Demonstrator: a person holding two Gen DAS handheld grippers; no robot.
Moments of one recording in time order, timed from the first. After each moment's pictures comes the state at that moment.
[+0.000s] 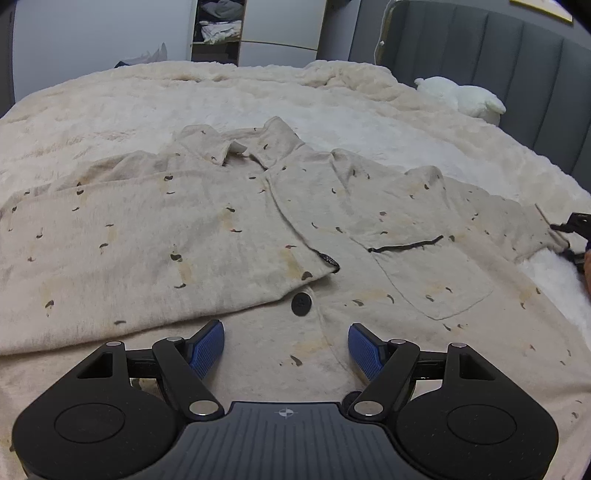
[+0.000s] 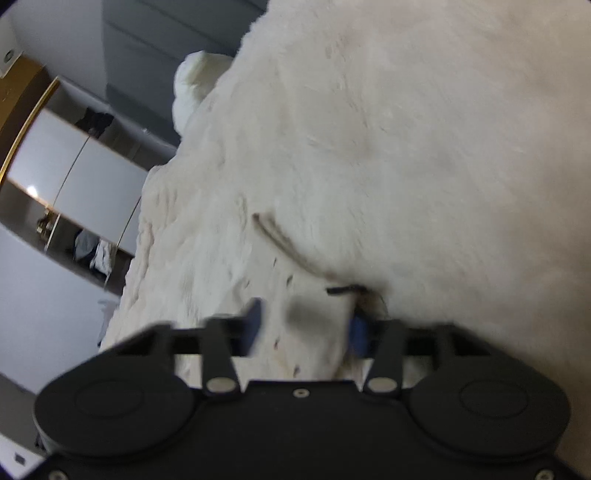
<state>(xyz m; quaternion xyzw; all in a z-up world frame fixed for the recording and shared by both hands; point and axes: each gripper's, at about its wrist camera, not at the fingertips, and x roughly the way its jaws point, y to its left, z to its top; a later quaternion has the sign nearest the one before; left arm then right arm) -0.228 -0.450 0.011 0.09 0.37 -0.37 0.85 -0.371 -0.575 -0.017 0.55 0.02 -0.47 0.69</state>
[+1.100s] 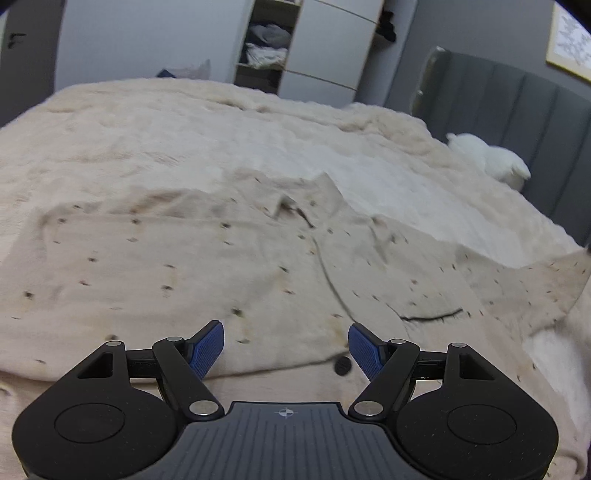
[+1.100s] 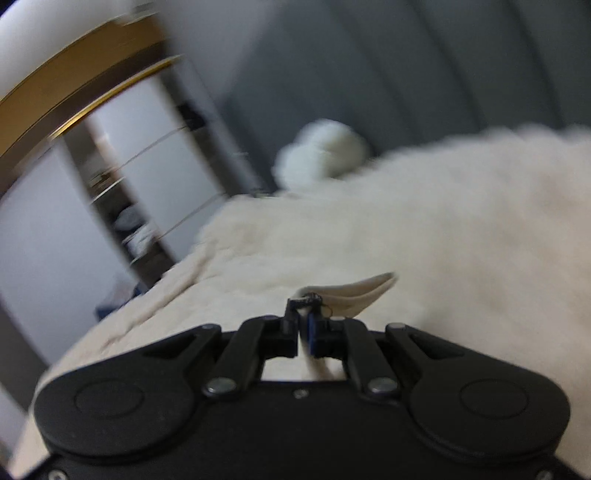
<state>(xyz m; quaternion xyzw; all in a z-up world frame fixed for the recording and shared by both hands) -0.201 -0.402 0.054 0.02 0.33 -0.30 0.89 -0.266 -0.491 0.130 0.27 0.03 -0.46 0.85</state>
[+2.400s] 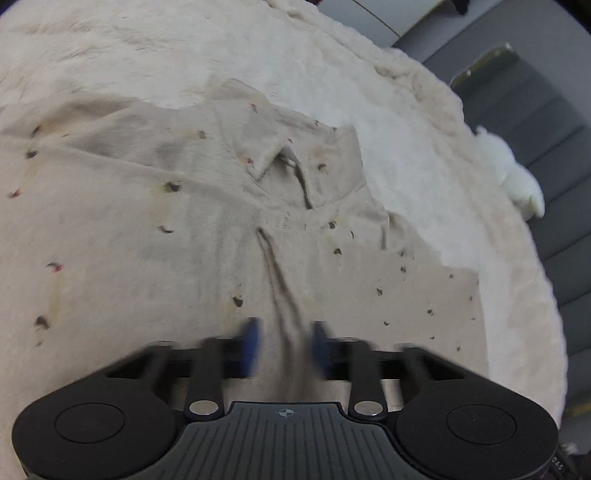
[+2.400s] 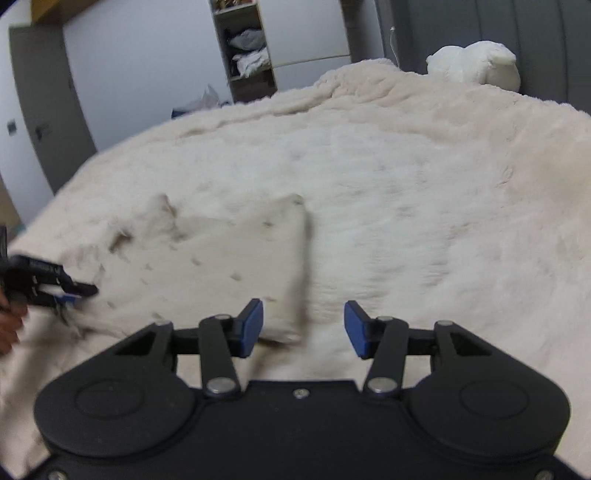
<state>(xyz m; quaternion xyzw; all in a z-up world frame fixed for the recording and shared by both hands) -0.100 -0.492 0.032 -0.09 0.52 -0.34 0.78 -0.221 -0.379 0.088 0.21 0.29 -0.30 0.88</state>
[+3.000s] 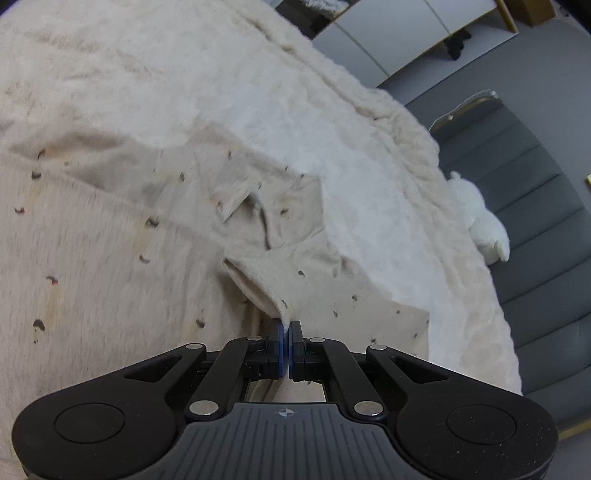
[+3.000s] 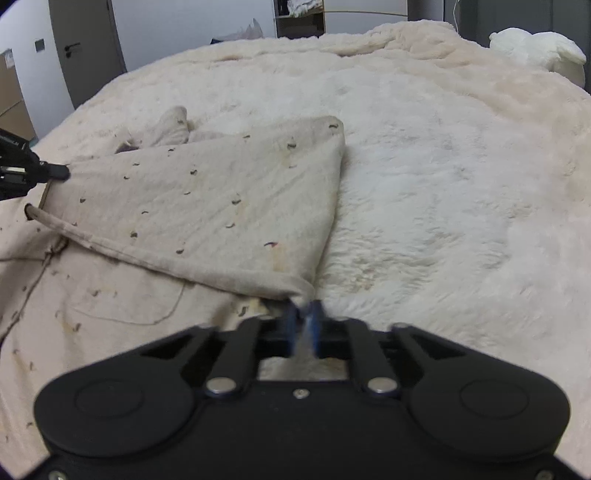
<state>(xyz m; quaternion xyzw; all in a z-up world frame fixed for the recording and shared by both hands) -0.096 -0.469 0.048 -0.17 0.52 -0.34 0.77 -0.178 -0.376 0.044 0.16 0.37 -0.25 0.88</state>
